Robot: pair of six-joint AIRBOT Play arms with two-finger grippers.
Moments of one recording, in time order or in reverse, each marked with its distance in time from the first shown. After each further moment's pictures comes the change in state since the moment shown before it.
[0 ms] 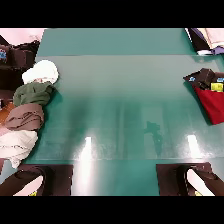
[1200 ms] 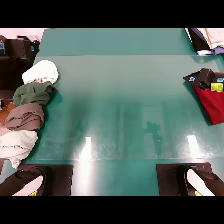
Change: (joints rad) left arm 0.000 -0.029 0.000 0.085 0.170 0.003; right arm 0.002 0.000 0.000 0.000 0.000 -0.001
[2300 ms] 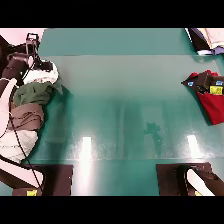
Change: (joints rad) left arm 0.204 -0.698 0.005 0.285 0.516 -0.076; right arm 0.000 0.000 0.000 -0.018 0.074 0.000
